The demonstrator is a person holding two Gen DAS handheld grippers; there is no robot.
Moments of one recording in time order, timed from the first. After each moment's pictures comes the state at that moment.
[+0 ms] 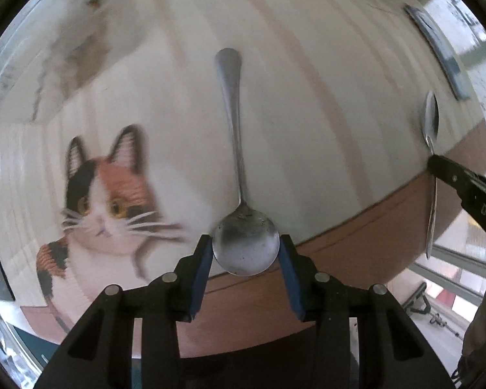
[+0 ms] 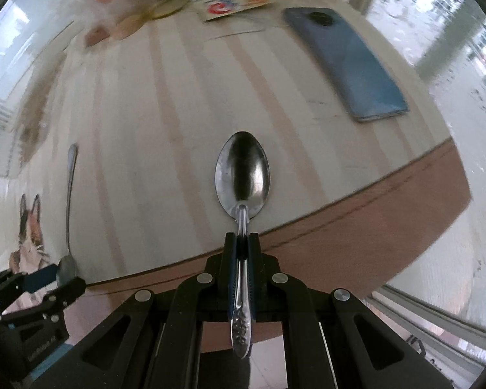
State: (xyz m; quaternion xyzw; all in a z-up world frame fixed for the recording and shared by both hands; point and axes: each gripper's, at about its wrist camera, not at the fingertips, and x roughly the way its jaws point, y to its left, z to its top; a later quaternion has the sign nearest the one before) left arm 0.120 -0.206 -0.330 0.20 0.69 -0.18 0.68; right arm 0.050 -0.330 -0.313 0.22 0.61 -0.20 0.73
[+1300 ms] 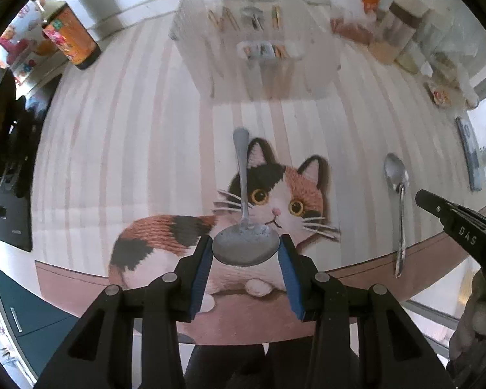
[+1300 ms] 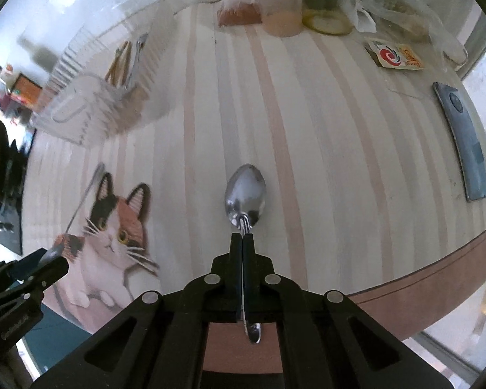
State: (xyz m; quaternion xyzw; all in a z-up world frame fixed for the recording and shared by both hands) left arm 0.152 -0.026 -0.220 0.09 0.63 -0.09 0.76; right arm 0.139 -0.230 -0.276 0.20 0.60 -0.09 0.77
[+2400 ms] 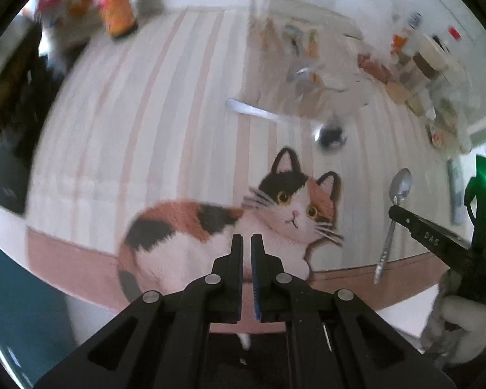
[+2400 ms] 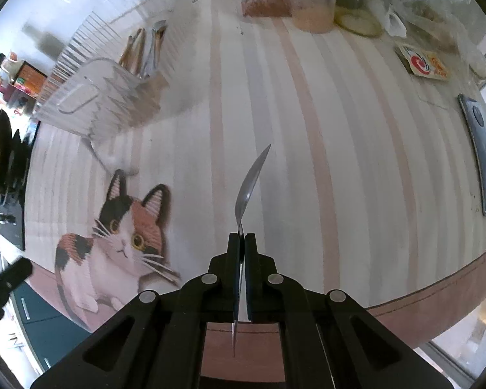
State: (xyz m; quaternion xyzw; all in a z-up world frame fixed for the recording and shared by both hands) left arm 0.156 0.014 -0.223 -0.02 0.65 -0.07 0.75; right arm 0.160 -0.205 -0.294 0.19 0.62 -0.07 0.76
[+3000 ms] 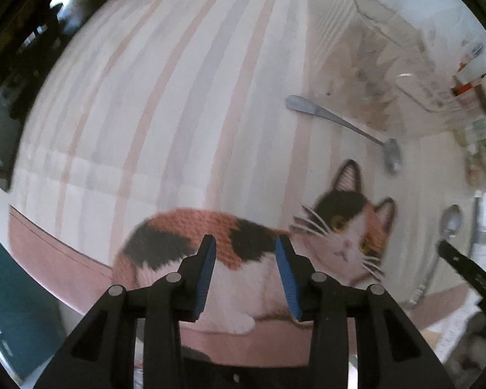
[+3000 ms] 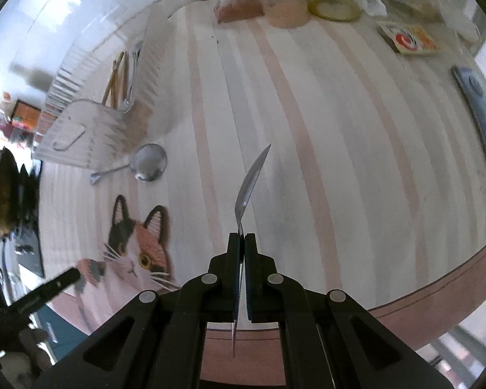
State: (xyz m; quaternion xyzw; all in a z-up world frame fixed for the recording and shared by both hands) left arm 0.191 0.035 -0.279 -0.03 0.67 0.00 0.74; right arm 0.170 -0.231 -0.292 0.22 0.63 -0.08 0.74
